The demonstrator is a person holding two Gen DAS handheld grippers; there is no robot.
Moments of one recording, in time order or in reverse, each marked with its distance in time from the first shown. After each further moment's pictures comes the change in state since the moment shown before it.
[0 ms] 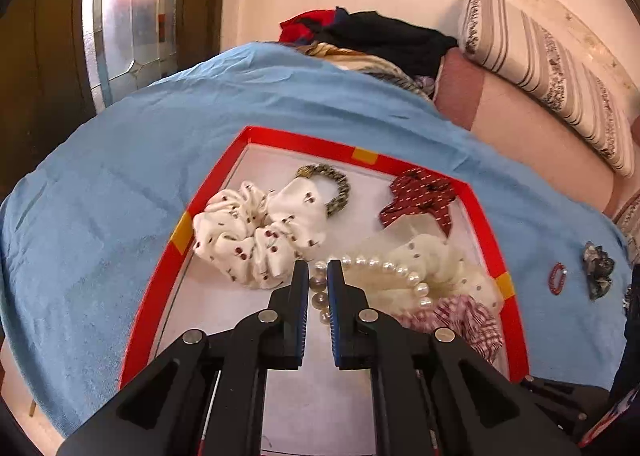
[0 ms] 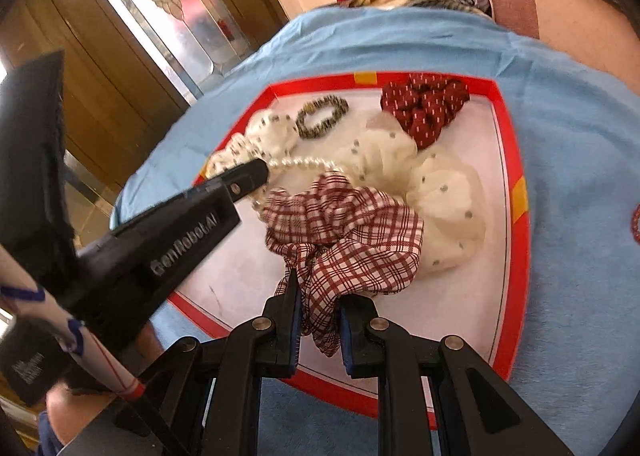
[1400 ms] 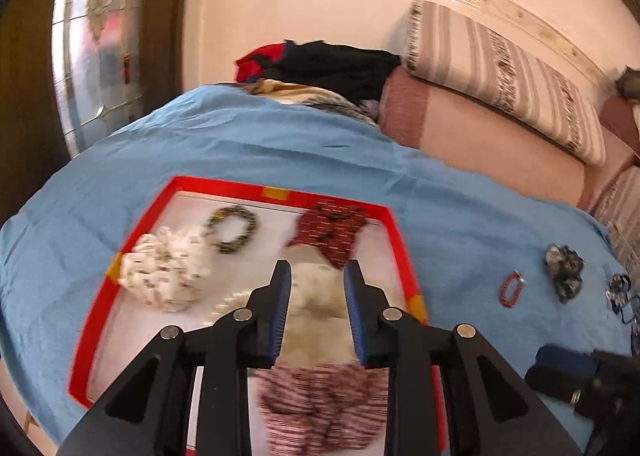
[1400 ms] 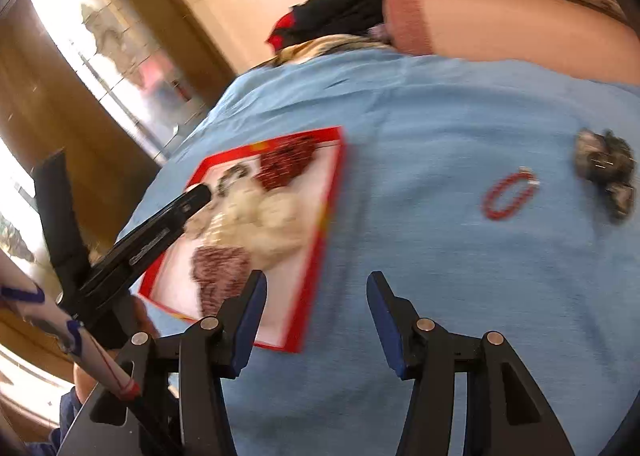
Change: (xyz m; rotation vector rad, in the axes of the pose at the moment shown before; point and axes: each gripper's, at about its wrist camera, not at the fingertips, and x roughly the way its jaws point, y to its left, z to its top) left arm -0.026 -0.087 0.005 0.102 -0.114 -0.087; right arm -0.134 -0.106 -0.024 0.163 -0.150 -0.066
